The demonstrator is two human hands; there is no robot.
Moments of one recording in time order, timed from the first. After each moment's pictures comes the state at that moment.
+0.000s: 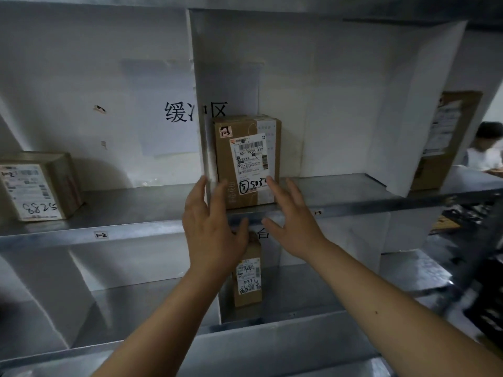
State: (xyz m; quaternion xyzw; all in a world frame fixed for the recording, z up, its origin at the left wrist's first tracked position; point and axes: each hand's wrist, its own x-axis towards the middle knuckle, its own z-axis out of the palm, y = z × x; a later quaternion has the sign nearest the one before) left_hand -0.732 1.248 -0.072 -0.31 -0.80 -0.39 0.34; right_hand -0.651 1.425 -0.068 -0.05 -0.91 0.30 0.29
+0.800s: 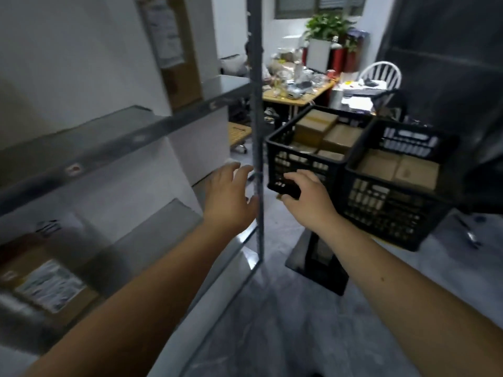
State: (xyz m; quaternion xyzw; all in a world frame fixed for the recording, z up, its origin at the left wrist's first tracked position) left_hand -0.464 1.496 -0.163 -0.70 -0.65 -0.29 0.05; right_hand -0.263 1.535 -0.173 -0.57 -0.72 0.25 0.30
